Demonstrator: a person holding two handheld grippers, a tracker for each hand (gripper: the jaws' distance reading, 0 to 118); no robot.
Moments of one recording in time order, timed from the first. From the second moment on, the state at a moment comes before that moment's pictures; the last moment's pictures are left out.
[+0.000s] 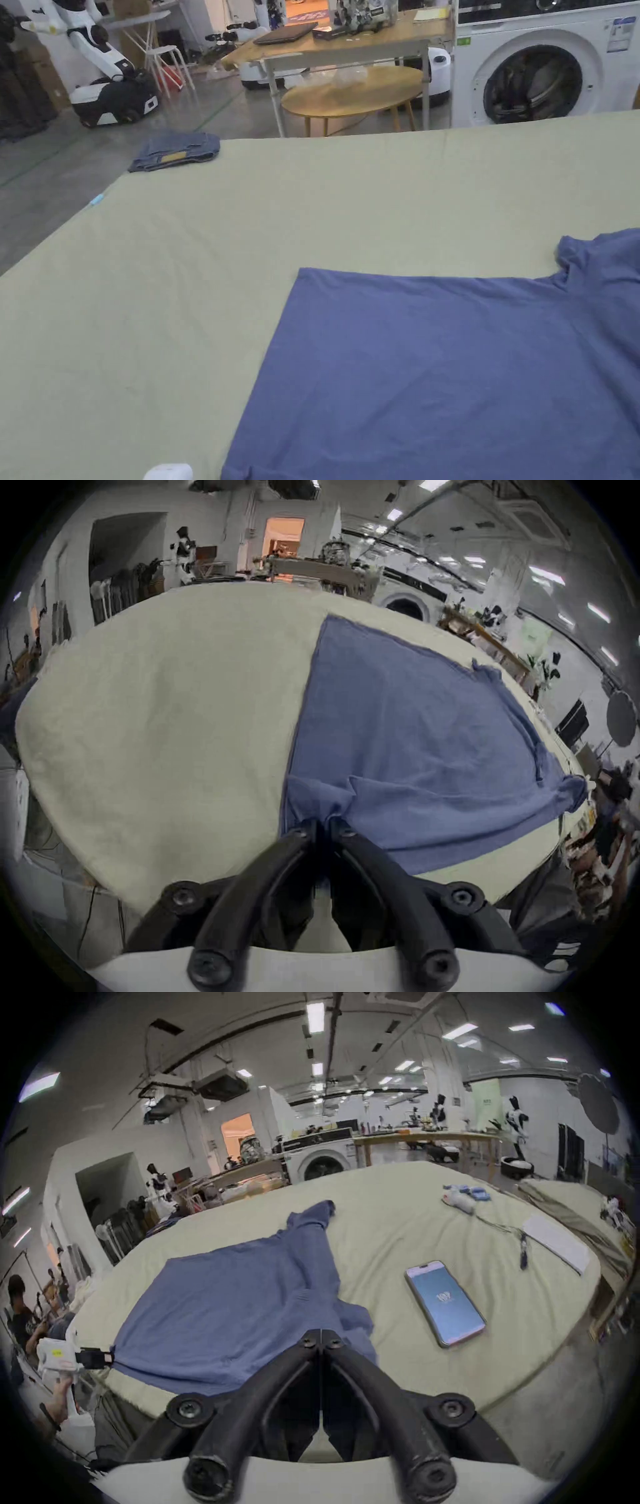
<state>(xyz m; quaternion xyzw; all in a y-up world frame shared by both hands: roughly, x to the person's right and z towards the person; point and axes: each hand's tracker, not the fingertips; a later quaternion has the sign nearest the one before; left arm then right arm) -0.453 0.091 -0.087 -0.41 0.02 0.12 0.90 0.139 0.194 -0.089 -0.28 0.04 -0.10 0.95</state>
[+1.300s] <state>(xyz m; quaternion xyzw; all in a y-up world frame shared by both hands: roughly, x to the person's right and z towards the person) -0.486 0.176 -0.224 -0.29 0.00 0.19 0.94 0.163 0.180 -0.278 -0.32 0.04 -0.12 0.94</state>
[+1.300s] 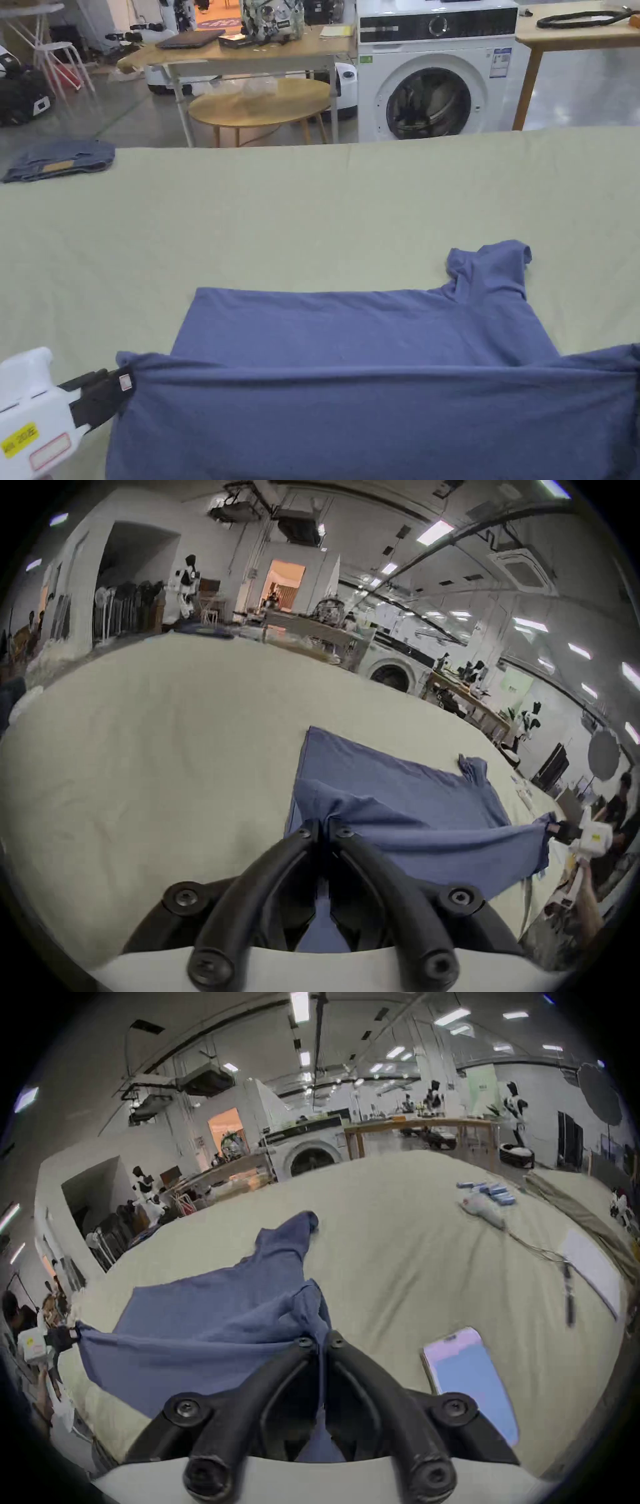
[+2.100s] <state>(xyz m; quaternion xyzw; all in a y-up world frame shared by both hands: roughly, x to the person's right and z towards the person) -0.441 0.226 -0.166 -0.16 -0.03 0.10 0.98 0.116 0.209 -0.231 -0.22 0.07 -0.06 0.97</state>
